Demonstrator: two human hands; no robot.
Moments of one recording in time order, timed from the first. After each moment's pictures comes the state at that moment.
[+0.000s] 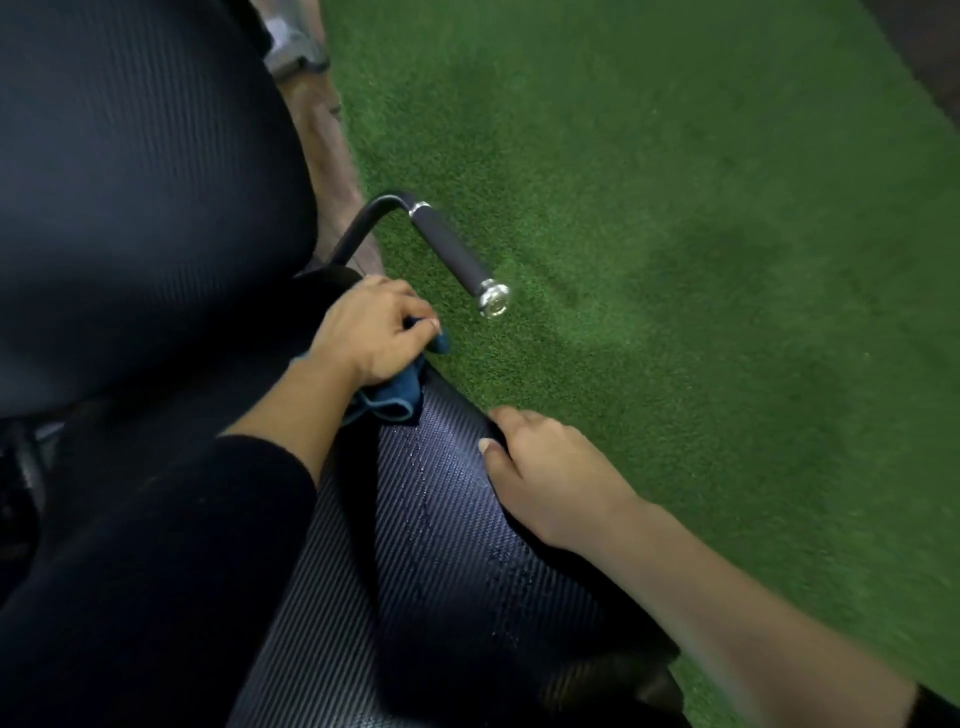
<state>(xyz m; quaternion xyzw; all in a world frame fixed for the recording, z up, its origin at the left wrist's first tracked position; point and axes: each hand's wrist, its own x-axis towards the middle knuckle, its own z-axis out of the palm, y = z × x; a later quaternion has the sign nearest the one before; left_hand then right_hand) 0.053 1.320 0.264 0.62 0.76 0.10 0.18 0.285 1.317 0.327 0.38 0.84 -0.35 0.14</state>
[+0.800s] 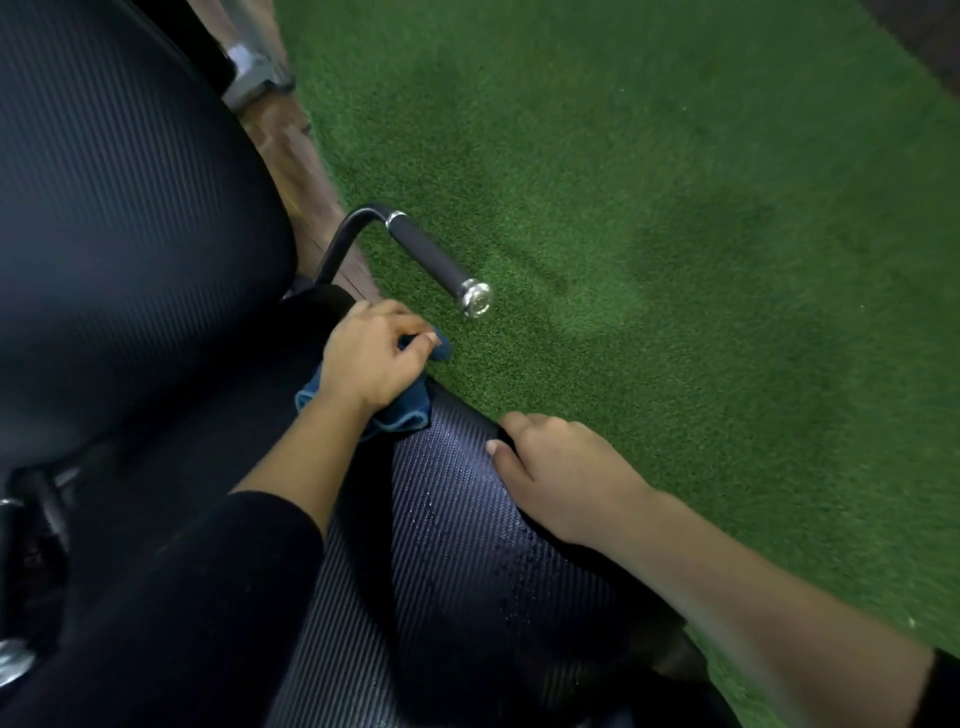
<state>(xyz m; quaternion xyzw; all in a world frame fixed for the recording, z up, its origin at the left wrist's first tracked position) 0.079 1.315 0.266 0.58 0.78 0.14 0.17 0.299 1.315 0.330 0.38 0.85 -0.35 0.11</state>
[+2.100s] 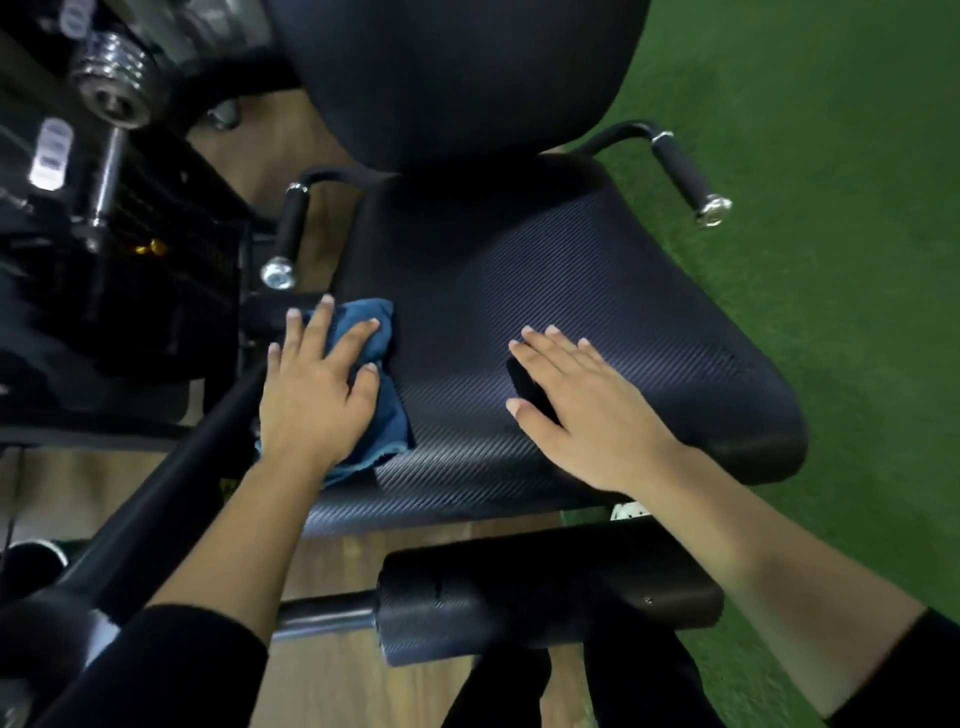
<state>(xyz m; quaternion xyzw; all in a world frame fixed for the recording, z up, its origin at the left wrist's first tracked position) 0.123 0.934 0.342 0.28 0.95 0.08 0.11 0.285 1.143 0.365 0.10 0.96 -0.22 0.13</state>
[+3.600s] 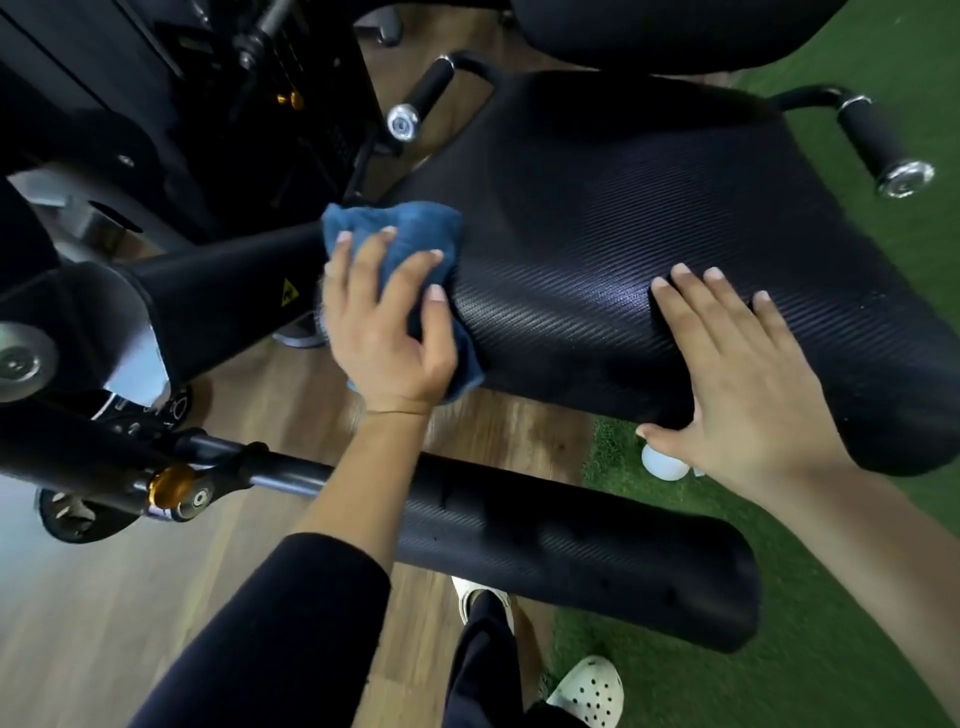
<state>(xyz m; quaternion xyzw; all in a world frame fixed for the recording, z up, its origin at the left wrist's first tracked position) 0.232 0.904 0.285 0.16 0.89 0.28 -0.33 0.355 1.136 0.330 0.03 1.00 -0.03 0.04</state>
